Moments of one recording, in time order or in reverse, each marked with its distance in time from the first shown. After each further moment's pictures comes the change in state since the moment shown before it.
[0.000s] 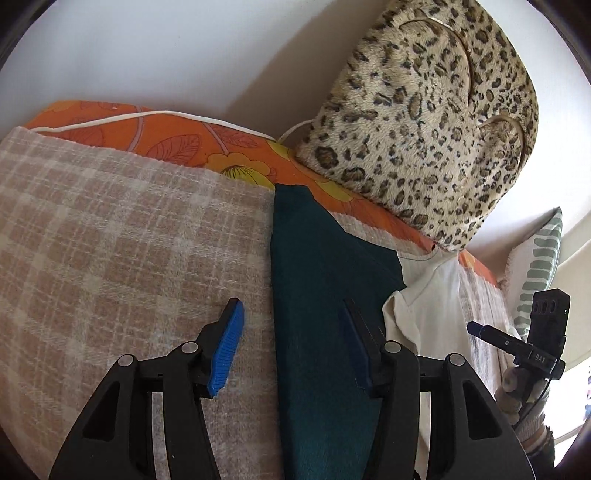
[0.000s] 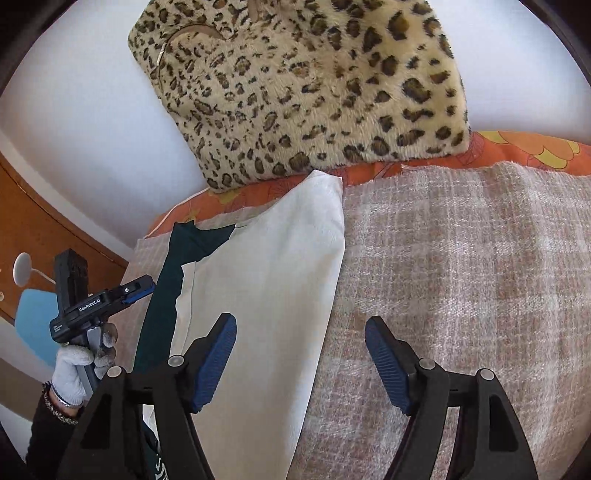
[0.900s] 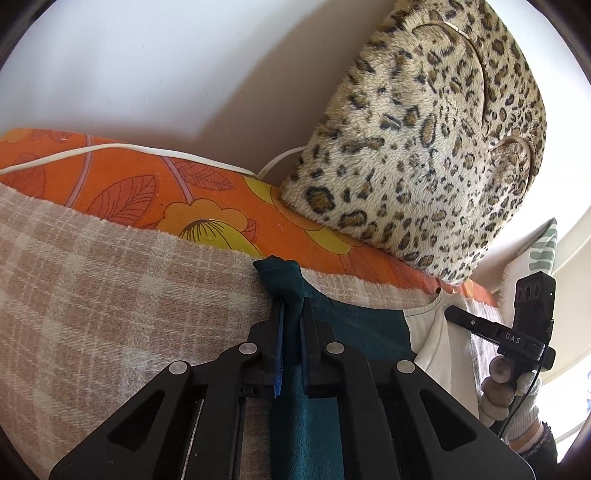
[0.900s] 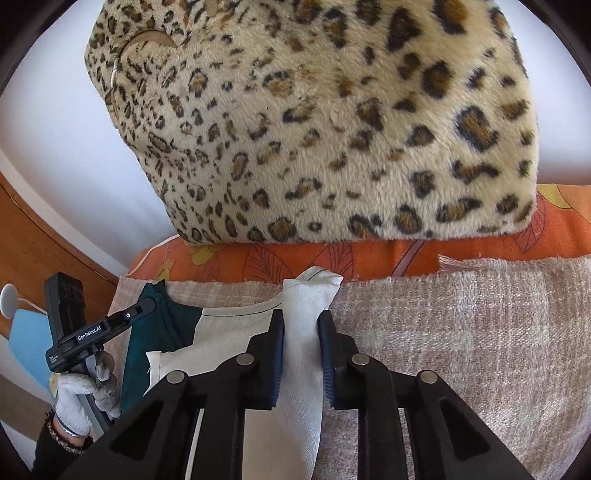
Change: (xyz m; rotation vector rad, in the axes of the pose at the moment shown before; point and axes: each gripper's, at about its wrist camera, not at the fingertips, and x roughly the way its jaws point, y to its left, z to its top) left arm 0.036 -0.007 0.041 0.028 -0.049 -0.046; right arm 0.057 -0.002 0.067 0.000 -0.057 -0.016
